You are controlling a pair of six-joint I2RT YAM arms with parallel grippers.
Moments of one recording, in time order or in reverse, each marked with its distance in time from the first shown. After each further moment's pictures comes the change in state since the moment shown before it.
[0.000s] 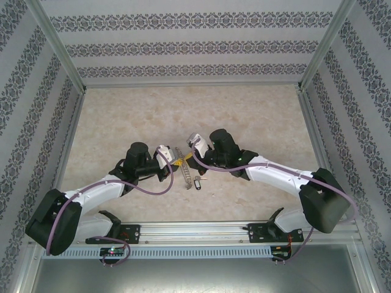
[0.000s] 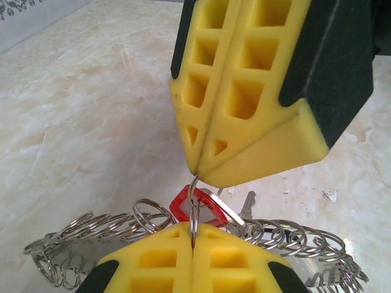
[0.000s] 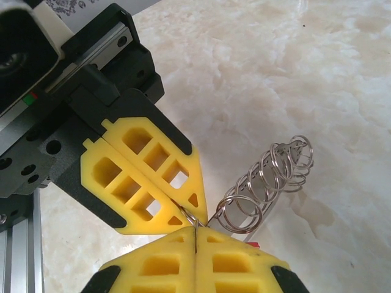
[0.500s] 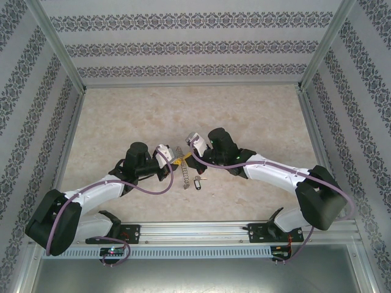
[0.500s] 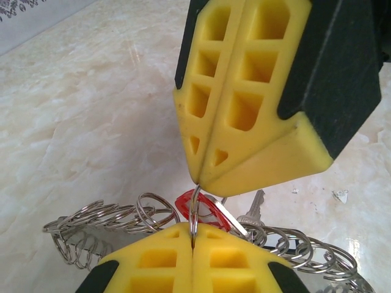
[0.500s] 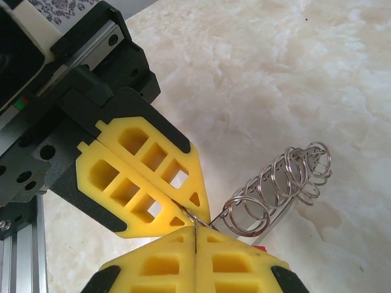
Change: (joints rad) left arm 0.000 -0.002 0.000 -0.001 -0.024 -0.008; right arm 0.000 0.029 0.016 0.006 -0.006 0.027
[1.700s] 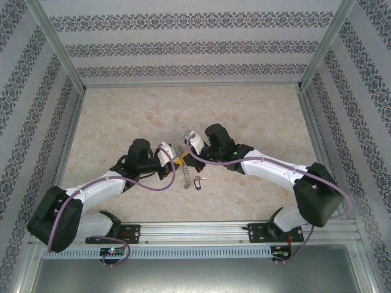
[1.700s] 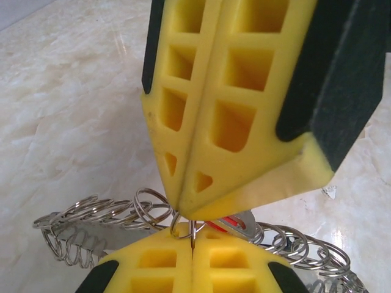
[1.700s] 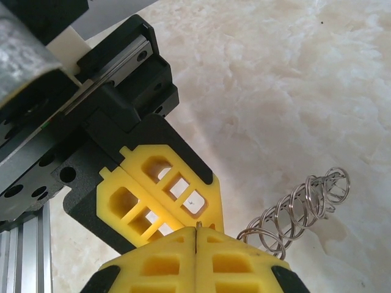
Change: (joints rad) left arm 0.000 0.032 0.060 -0.090 0.034 0.018; right arm 0.000 0.041 0.084 -0.085 -0.037 -0.056
